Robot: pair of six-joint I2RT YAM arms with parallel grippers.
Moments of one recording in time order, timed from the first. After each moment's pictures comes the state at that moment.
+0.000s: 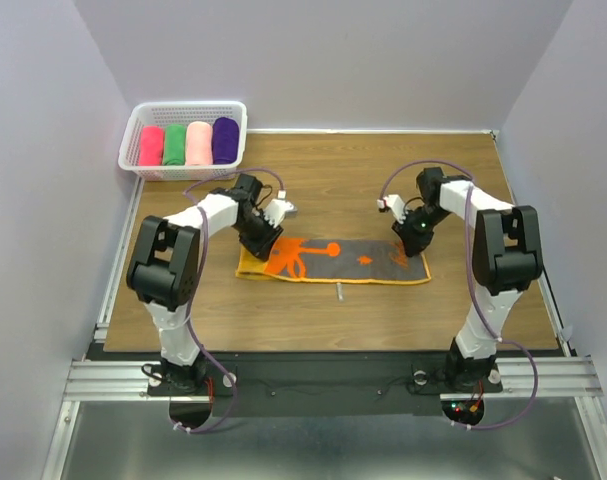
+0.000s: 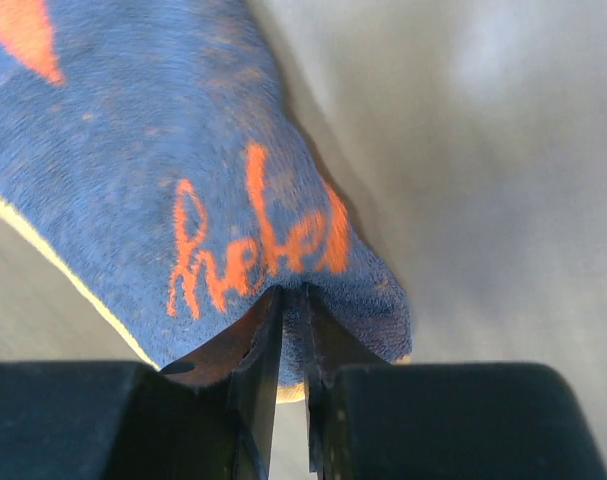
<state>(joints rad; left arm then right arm) -0.34 1.80 1.16 -0.68 0.38 0.51 0.10 1.95 1.37 -0.93 -0.39 -0.93</state>
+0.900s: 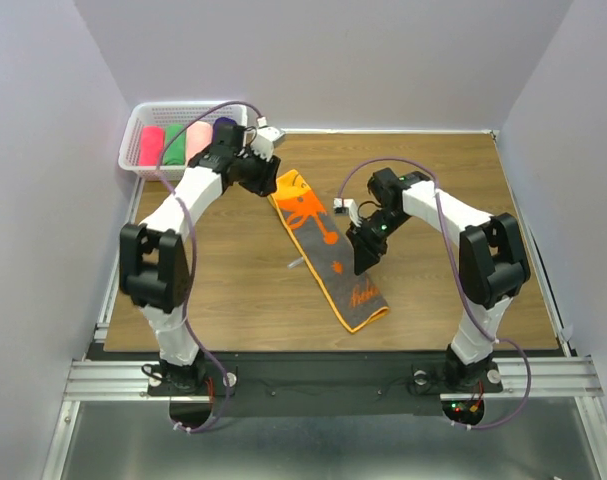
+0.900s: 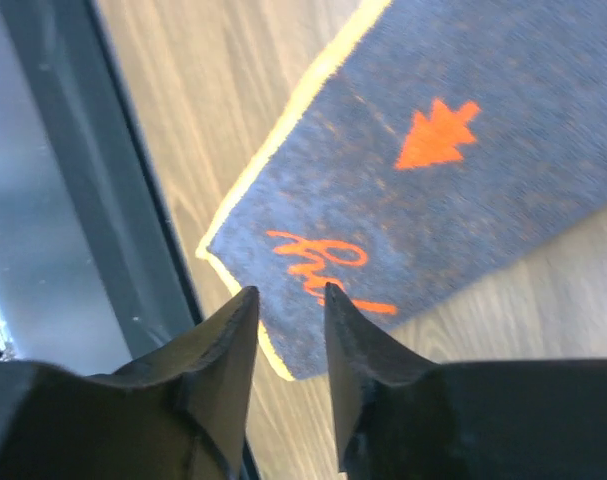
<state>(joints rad) -0.27 1.84 1.55 -0.50 0.39 0.27 0.41 1.86 1.41 -1.12 -0.79 -0.66</state>
